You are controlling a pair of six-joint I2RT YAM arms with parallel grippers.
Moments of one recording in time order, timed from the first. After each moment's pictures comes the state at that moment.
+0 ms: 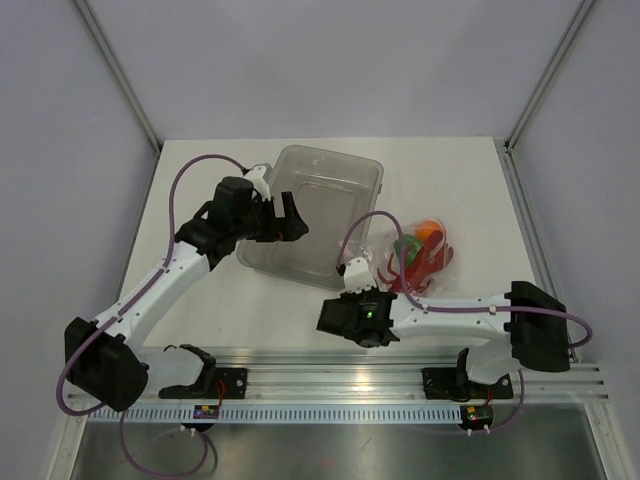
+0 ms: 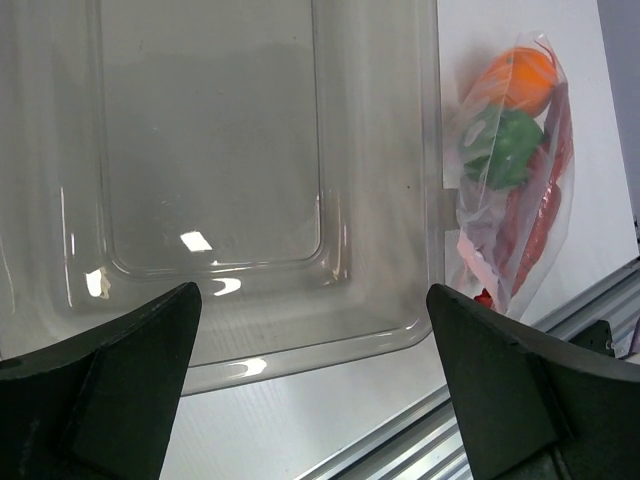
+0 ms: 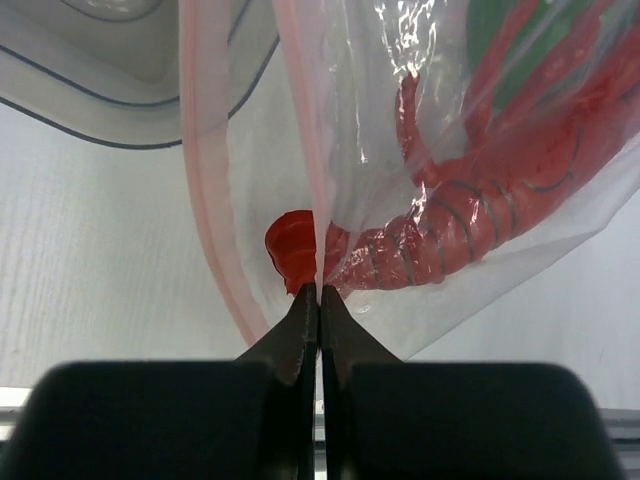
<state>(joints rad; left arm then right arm) -0.46 1.23 1.06 -0.46 0.19 -0.46 1.33 1.52 0.98 -0.89 0.85 0.94</state>
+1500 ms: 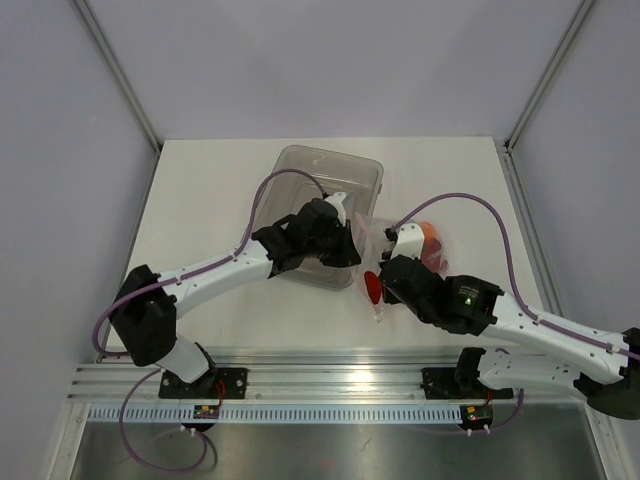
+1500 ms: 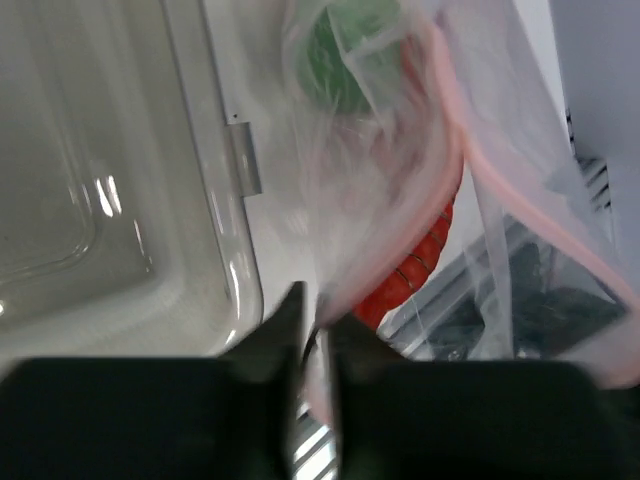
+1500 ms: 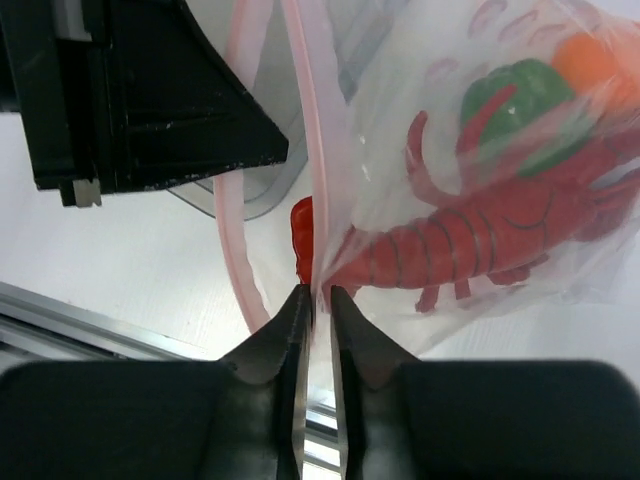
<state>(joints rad) -0.87 1.53 1.14 -0.28 0.12 -0.69 1.12 0.98 0.95 -0.72 0.60 0.65</state>
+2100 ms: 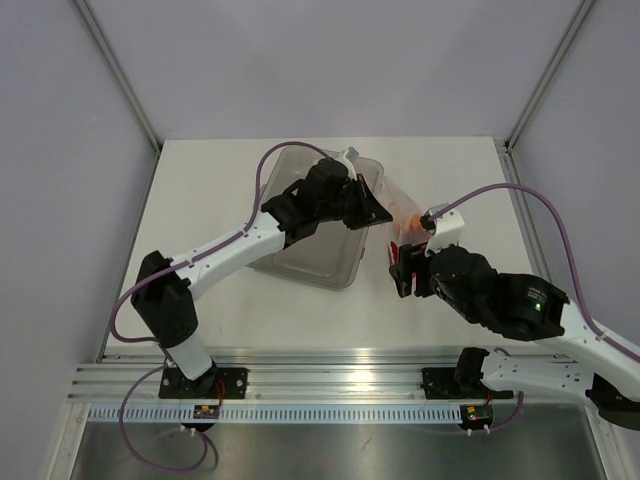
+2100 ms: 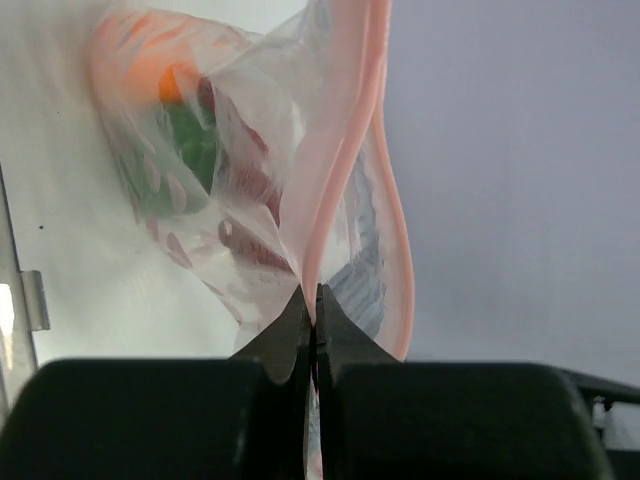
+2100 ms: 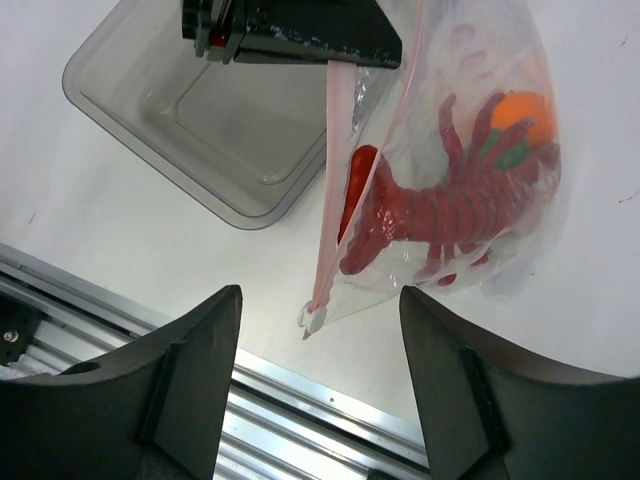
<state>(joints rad) -0.83 1.67 1.47 -0.24 0.23 -1.00 1.12 0.83 1.17 -0.92 0.58 0.51</state>
